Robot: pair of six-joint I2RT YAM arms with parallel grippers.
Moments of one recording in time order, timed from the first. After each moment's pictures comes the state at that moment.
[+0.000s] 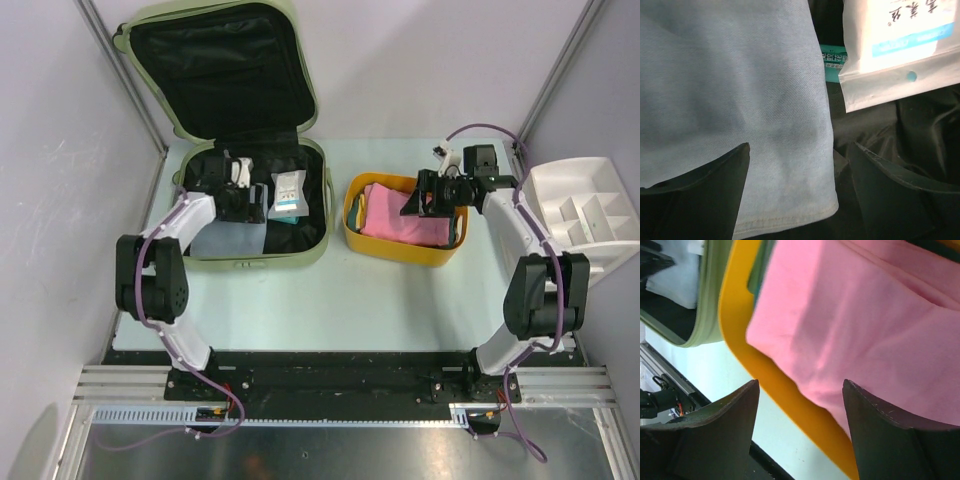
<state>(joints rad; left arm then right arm) -0.09 1.73 1.27 -0.47 0.17 -0.02 0.05 1.65 1.33 -0.60 -0.63 0.11</state>
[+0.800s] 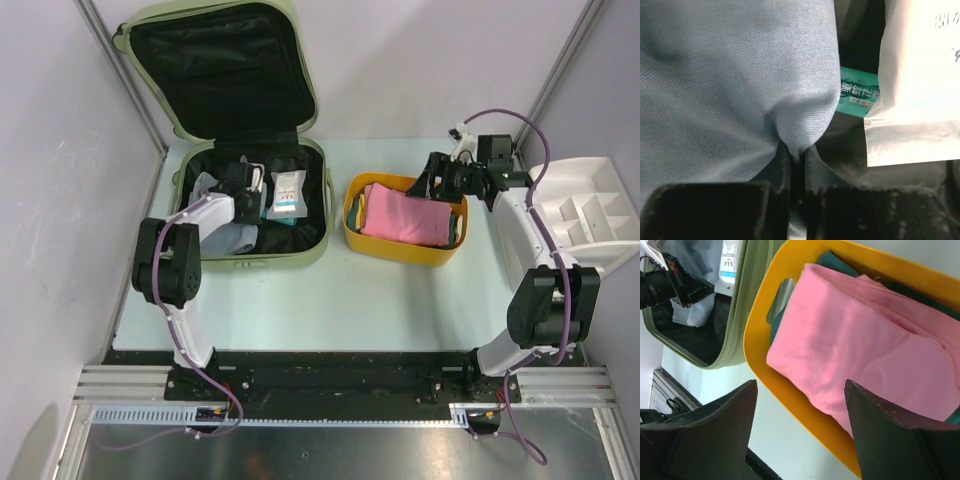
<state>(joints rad) -0.19 1.90 1.29 -0.35 -0.10 -0.03 0.03 1.57 1.38 -0.55 -0.63 0.20</state>
